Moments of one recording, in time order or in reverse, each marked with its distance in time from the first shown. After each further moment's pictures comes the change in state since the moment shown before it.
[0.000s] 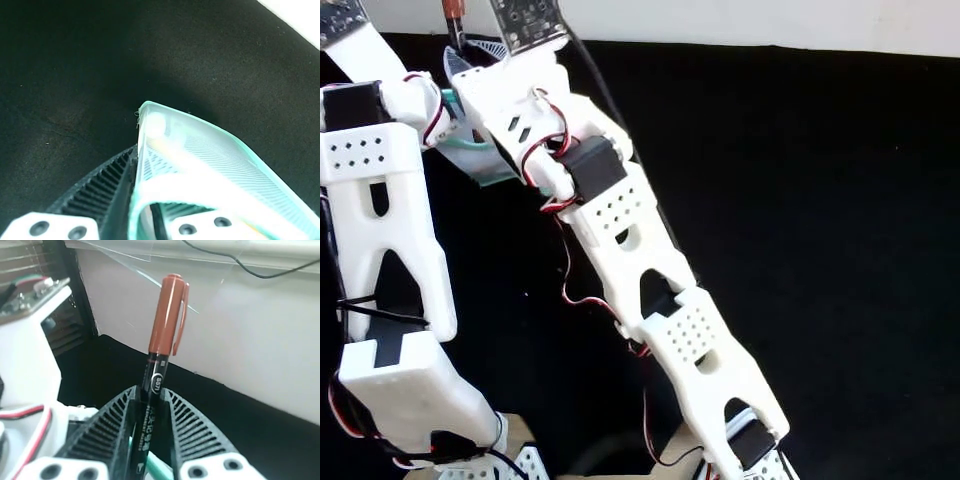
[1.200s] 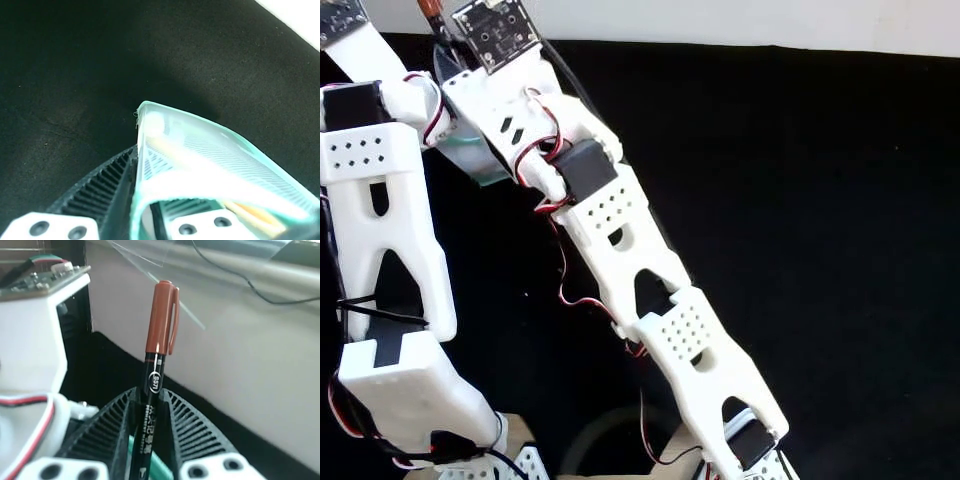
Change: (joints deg) left arm 0.0 0.3 0.0 0.0 0.1; right arm -0.2 1.1 -0.2 -4.3 8.8
